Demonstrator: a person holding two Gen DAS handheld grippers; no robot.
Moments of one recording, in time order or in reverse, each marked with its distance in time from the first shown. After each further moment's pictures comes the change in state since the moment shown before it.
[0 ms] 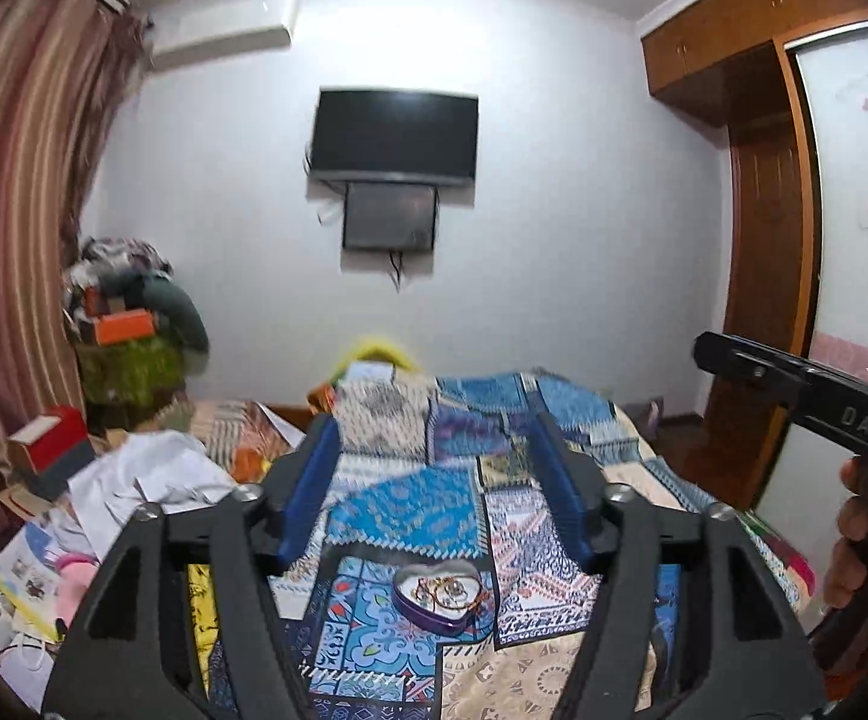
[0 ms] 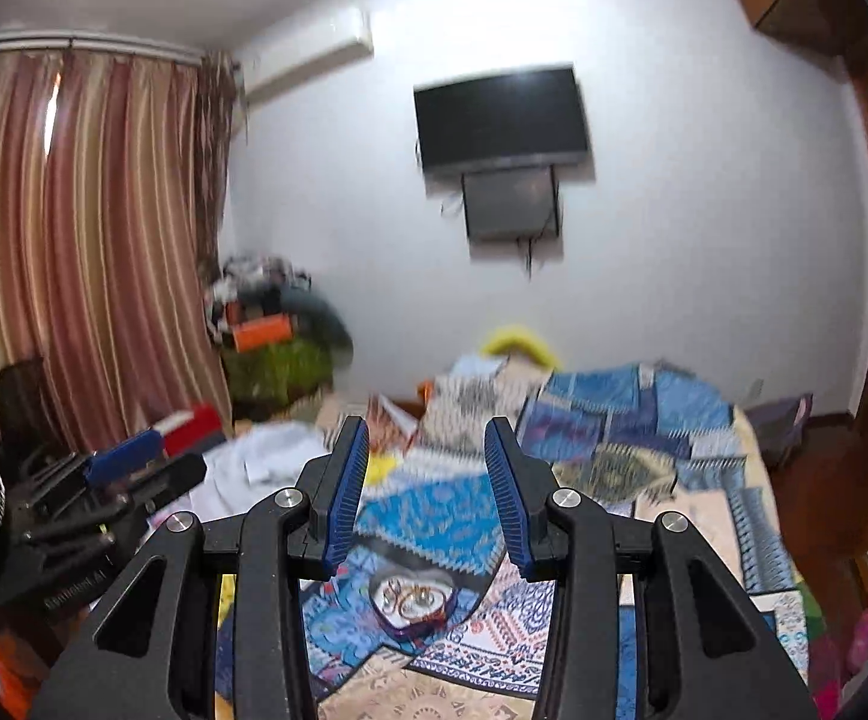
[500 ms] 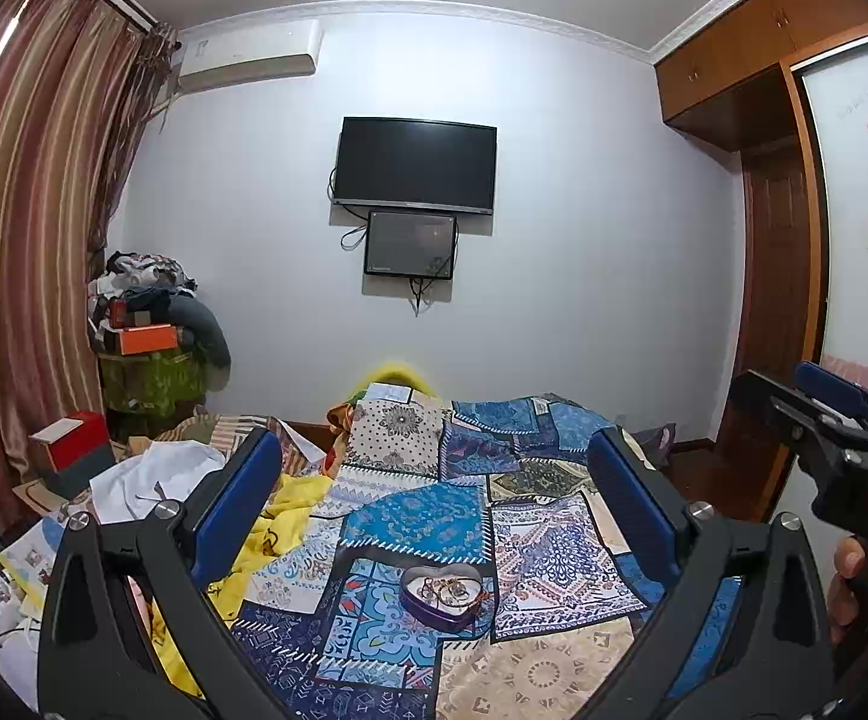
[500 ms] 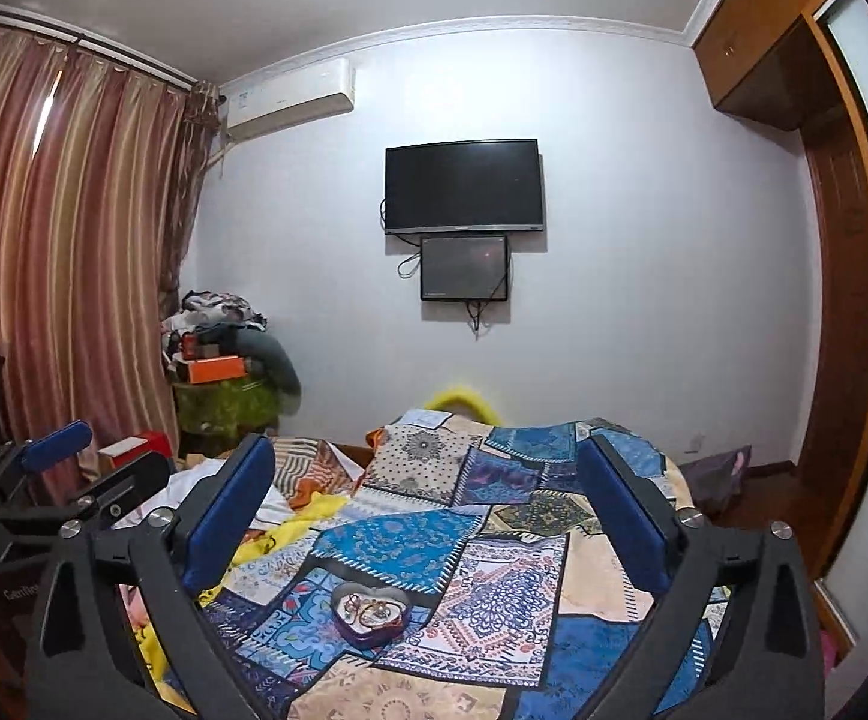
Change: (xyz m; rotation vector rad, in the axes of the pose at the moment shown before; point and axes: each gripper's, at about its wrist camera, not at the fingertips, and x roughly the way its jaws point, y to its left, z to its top) left arm -0.036 -0.003 -0.002 -0.023 -0.047 0.042; right arm -0.035 0.029 -0.011 -0.070 -0.122 -0.158
